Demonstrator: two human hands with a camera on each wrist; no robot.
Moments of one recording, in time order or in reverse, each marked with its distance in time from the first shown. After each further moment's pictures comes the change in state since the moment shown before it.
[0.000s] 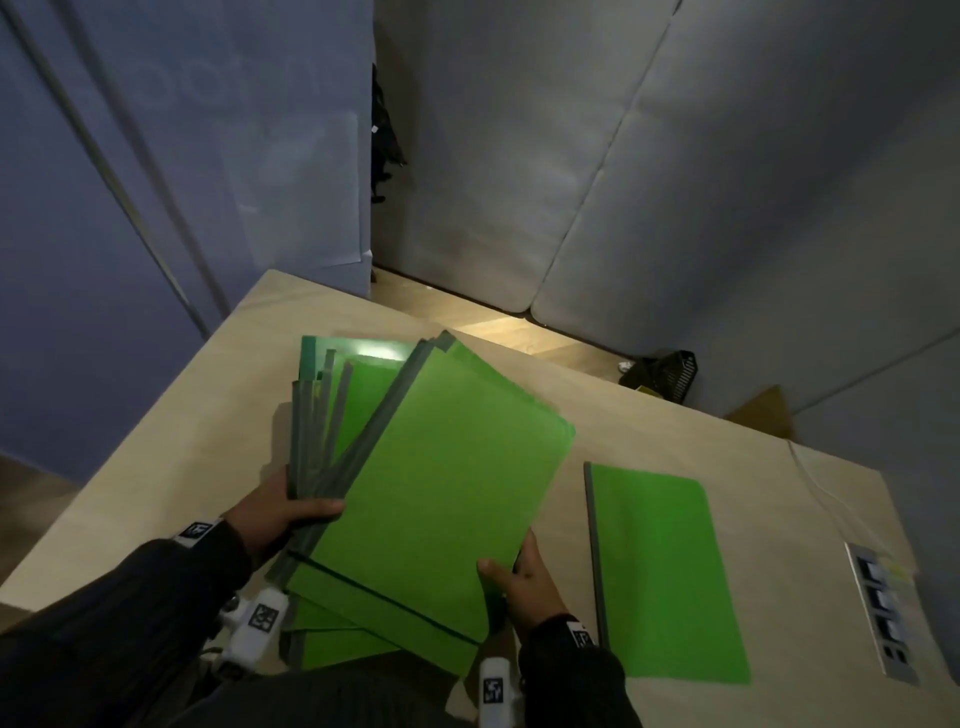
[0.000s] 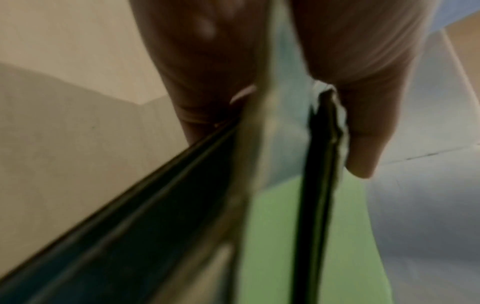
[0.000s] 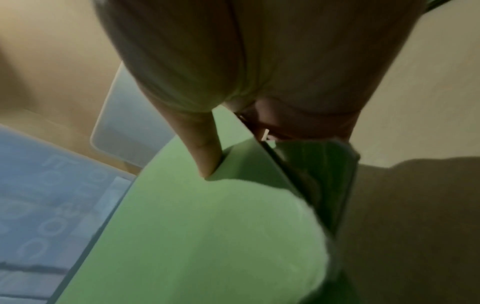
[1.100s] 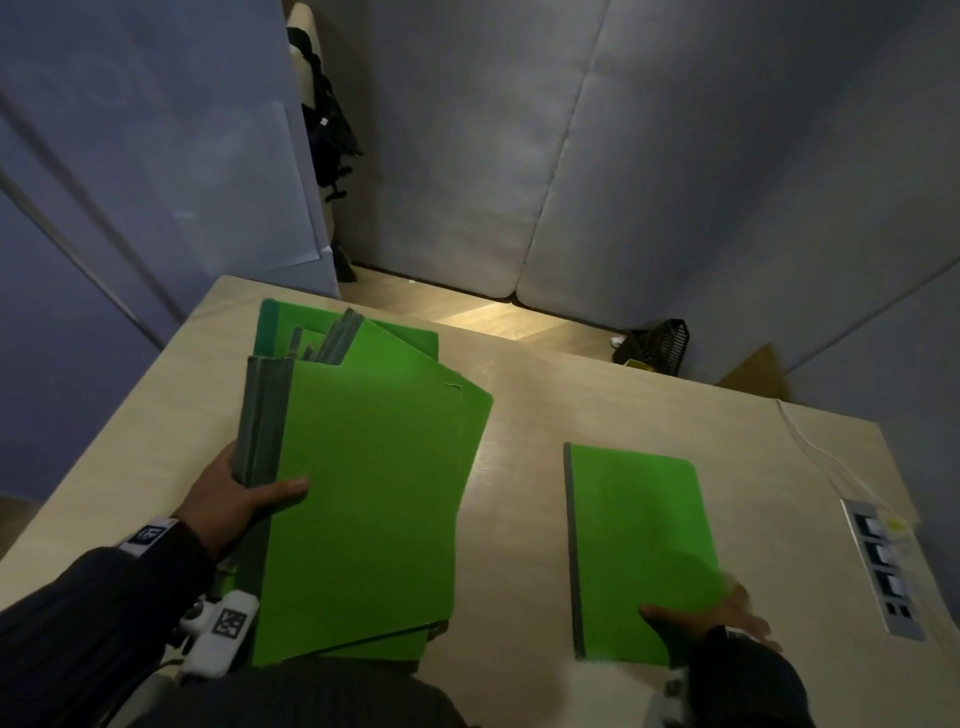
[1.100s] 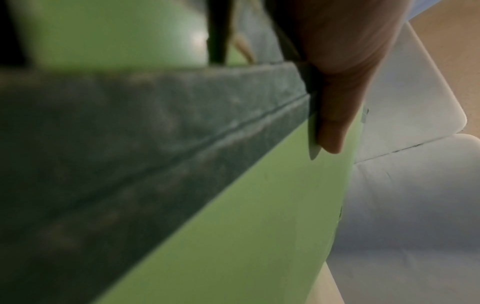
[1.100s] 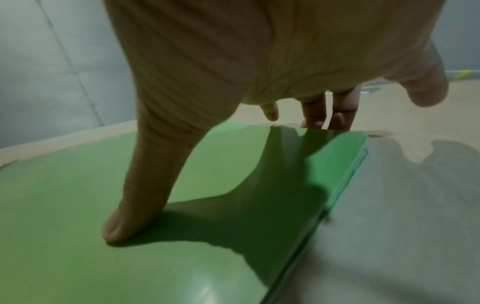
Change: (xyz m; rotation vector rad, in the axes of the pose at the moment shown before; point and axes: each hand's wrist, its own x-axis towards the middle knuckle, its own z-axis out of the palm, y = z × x) left_hand 0.001 0.020 0.026 0.200 0.239 0.144; right_hand -0.024 0.059 -0.250 -0.748 0.777 0.631
